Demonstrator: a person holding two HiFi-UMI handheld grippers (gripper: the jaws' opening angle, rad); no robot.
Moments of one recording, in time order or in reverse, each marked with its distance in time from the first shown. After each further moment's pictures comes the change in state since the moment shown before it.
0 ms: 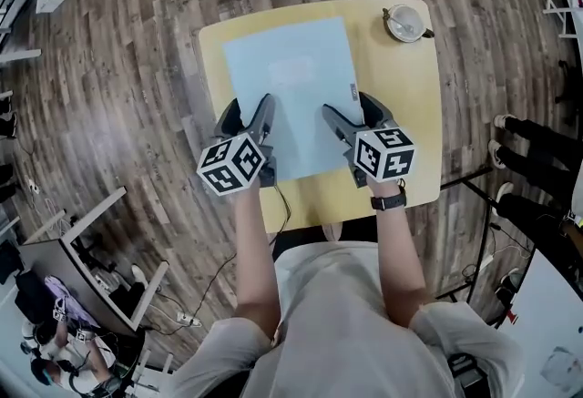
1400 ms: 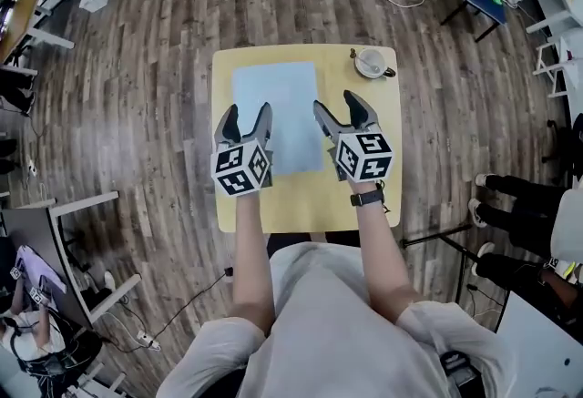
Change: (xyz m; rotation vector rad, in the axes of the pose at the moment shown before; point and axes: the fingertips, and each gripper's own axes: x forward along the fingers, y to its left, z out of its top) left arm -0.061 -0.103 0.038 0.215 -0.297 0.131; right arm -0.090 0.006 0.099 -0.239 -0.300 0.071
